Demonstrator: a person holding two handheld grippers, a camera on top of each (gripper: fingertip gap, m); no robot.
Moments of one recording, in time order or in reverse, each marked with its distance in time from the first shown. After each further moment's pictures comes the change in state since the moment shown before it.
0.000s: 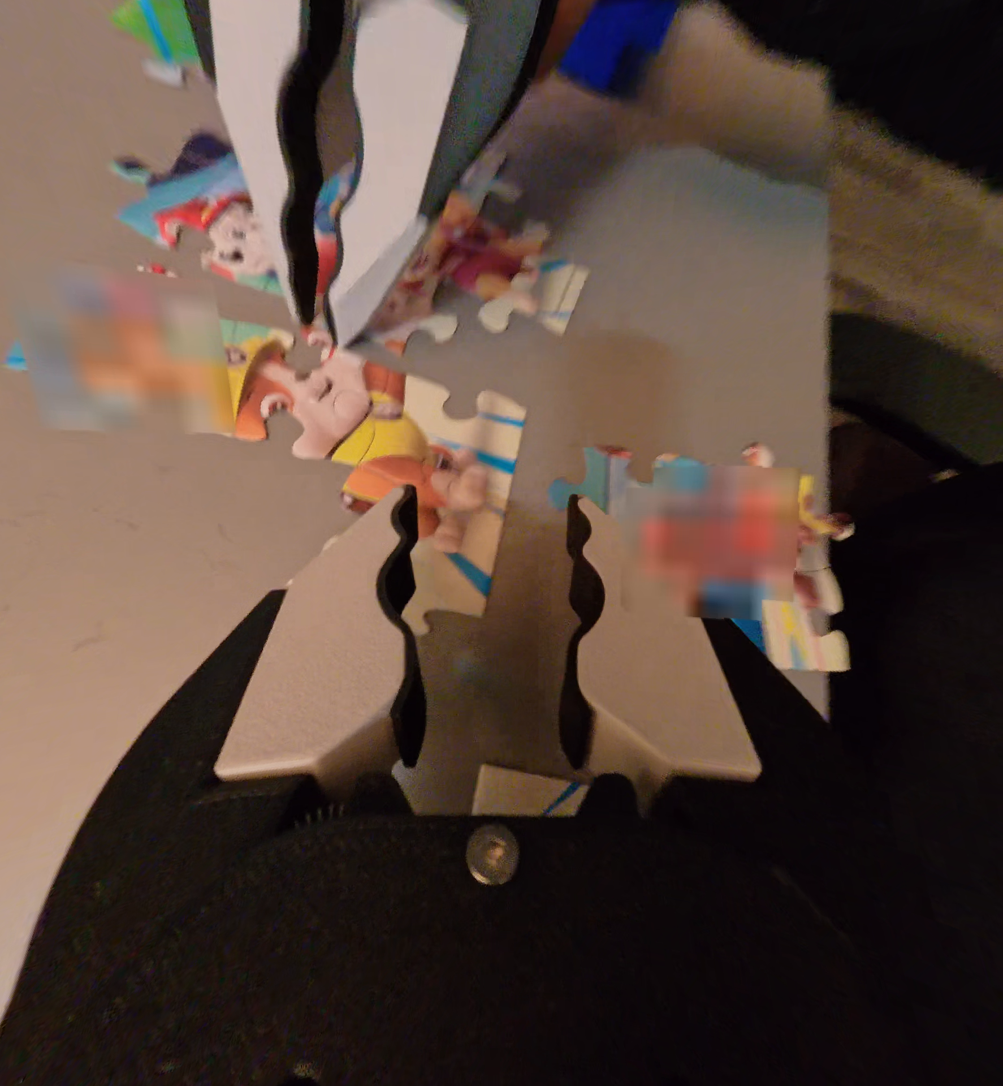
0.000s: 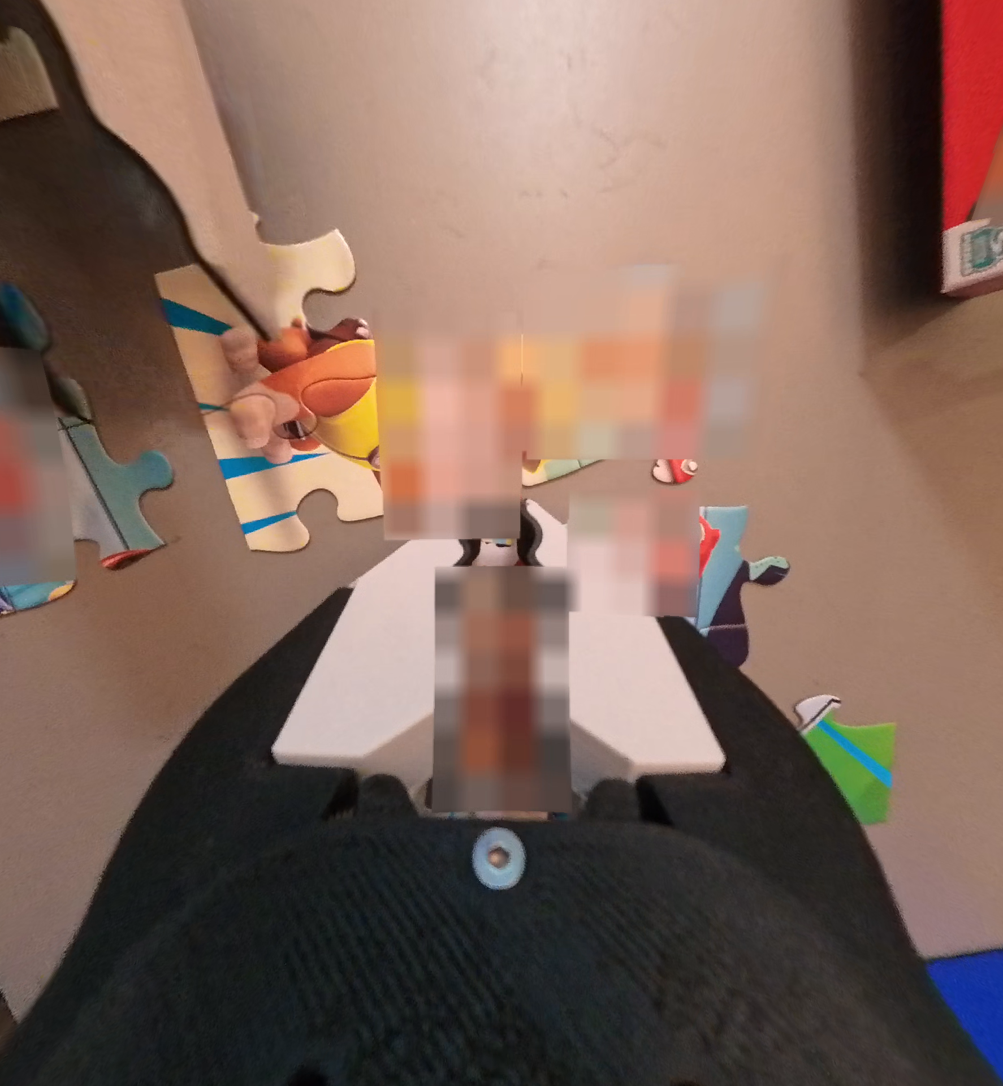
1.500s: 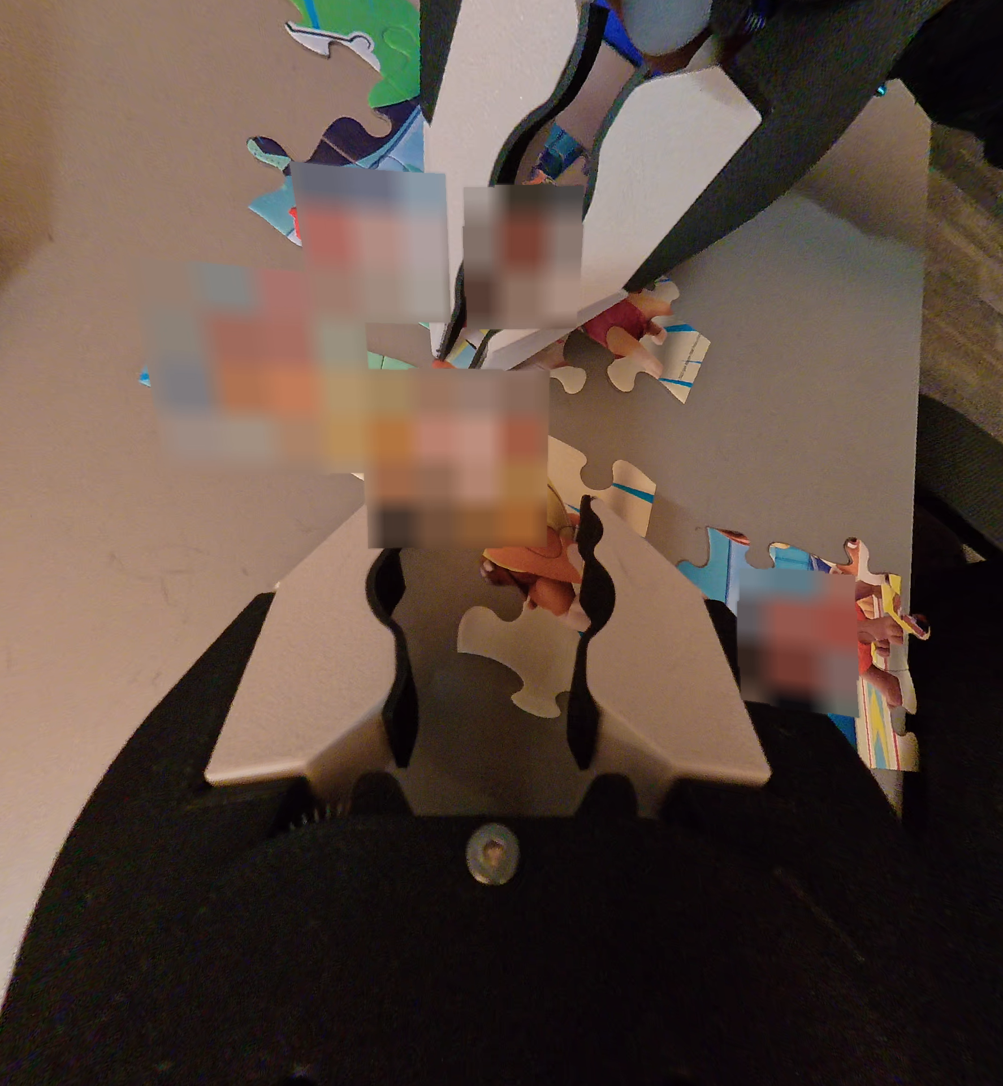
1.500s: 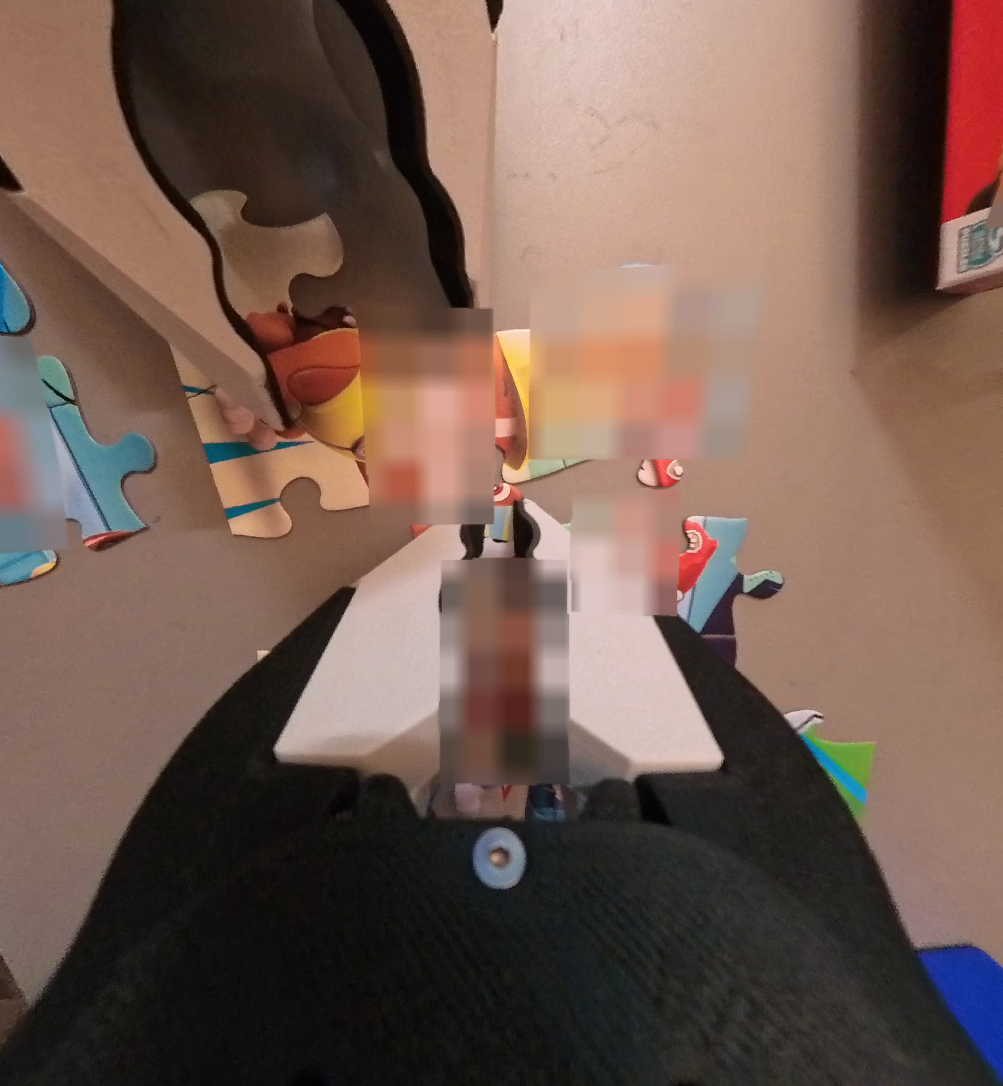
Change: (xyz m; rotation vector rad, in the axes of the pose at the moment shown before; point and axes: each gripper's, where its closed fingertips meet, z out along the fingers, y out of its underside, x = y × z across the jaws) left arm -0.056 -0.016 0.022 -0.051 -0.002 -0.137; right arm 0.007 0.003 -0.001 -0.038 -0.028 -0.018
